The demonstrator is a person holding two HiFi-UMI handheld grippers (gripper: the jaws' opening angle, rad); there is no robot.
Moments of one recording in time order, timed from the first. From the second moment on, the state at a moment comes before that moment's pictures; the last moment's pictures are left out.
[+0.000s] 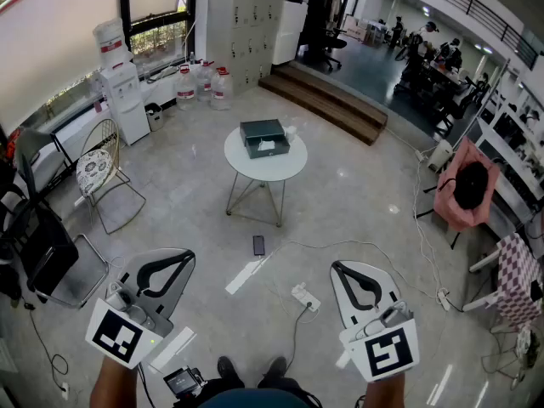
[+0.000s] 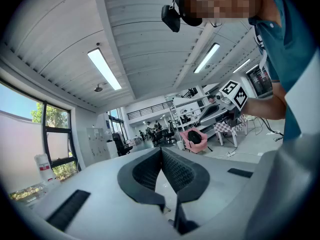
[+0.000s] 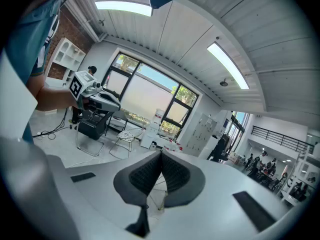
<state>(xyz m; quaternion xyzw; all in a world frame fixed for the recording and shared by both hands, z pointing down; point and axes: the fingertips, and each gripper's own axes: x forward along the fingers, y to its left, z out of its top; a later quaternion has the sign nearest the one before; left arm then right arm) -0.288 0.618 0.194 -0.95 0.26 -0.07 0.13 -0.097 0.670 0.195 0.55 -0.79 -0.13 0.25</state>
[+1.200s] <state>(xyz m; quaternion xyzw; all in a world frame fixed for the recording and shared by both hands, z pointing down) -0.330 0.529 0.217 -0.95 0.26 -0.07 0.13 -0.148 0.585 0.208 0.57 -0.77 -0.13 0.24</state>
